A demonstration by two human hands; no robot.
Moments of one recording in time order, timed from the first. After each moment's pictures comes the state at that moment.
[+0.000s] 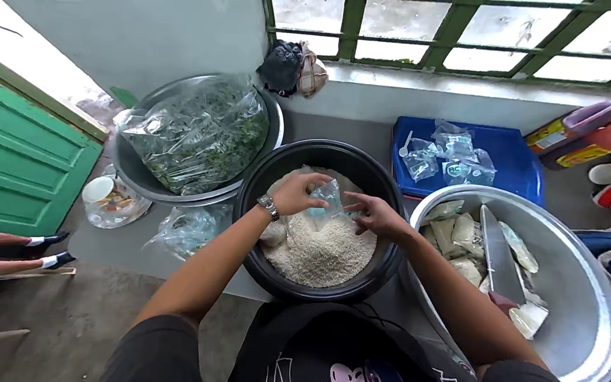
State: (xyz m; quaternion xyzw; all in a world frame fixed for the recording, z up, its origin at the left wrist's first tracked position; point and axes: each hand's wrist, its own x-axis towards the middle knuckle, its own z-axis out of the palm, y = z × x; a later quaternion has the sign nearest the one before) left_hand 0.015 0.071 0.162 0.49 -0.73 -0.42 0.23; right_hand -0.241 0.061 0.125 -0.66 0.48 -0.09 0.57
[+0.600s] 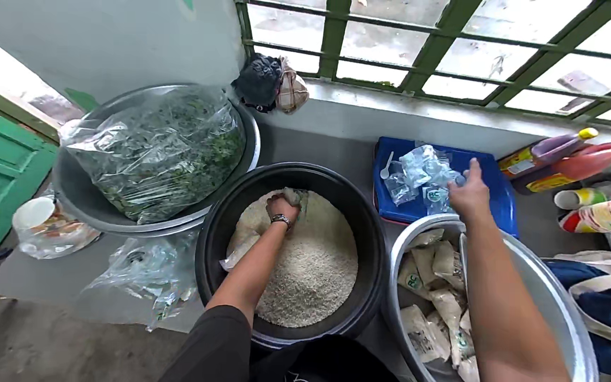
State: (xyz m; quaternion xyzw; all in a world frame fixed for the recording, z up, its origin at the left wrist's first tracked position) left_hand -0.023 -0.030 0.012 0.82 -0.45 -0.32 0.11; right_hand -0.411 -0.080 0.150 -0.55 0.77 -0.25 0.21
